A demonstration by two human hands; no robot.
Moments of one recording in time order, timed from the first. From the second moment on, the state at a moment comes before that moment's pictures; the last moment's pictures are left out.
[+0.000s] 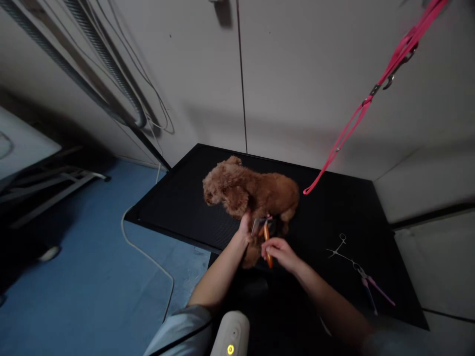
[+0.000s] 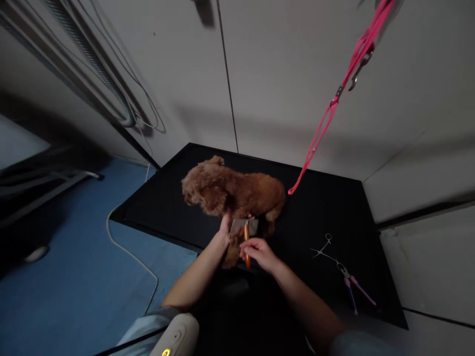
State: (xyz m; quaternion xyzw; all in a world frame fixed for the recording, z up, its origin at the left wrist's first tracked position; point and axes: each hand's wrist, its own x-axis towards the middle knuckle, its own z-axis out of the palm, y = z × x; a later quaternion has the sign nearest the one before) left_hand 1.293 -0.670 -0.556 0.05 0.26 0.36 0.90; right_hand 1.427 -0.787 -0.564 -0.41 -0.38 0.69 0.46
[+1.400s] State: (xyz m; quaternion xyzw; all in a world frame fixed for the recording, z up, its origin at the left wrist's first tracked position) left_hand 1.291 -0.685 -0.523 0.33 0.36 0.32 0.81; right_hand 1.454 -0.835 -0.554 -0.53 -0.51 0.61 0.28
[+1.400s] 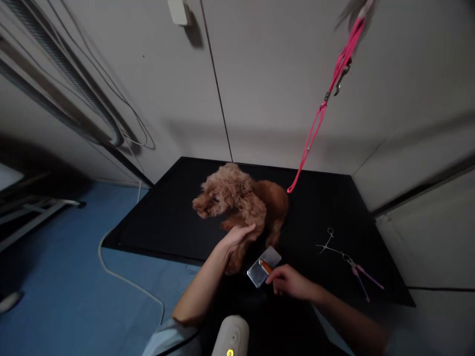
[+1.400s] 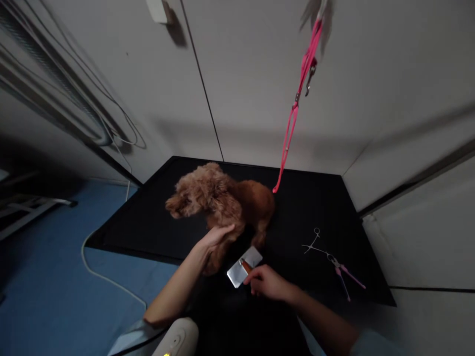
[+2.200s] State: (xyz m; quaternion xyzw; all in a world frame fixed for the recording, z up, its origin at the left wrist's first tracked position) left_hand 1.184 -0.713 -0.480 0.42 0.20 0.28 0.84; right_hand 1.399 -0.781 -0.551 -0.56 -0.60 0.39 0.42
